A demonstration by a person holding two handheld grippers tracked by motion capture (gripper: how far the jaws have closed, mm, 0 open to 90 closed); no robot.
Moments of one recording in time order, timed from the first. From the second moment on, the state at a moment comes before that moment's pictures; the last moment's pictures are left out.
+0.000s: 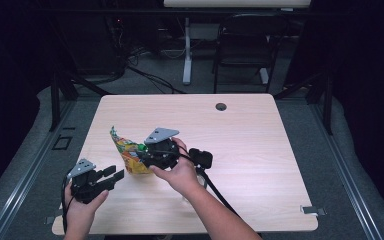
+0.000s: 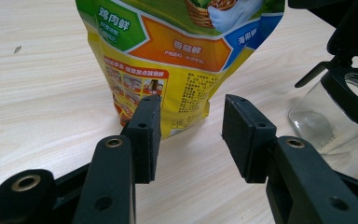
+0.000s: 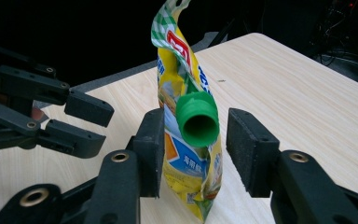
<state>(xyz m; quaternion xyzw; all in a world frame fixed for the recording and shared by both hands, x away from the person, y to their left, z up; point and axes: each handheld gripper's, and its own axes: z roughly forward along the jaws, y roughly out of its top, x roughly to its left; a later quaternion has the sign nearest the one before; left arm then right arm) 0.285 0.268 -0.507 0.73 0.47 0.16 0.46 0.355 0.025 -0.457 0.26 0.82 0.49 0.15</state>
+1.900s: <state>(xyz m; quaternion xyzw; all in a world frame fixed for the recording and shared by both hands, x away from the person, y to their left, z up) 0.285 0.264 -0.510 0.74 0.48 0.15 0.46 0.320 -0.052 -0.442 0.19 0.86 0.46 0.11</state>
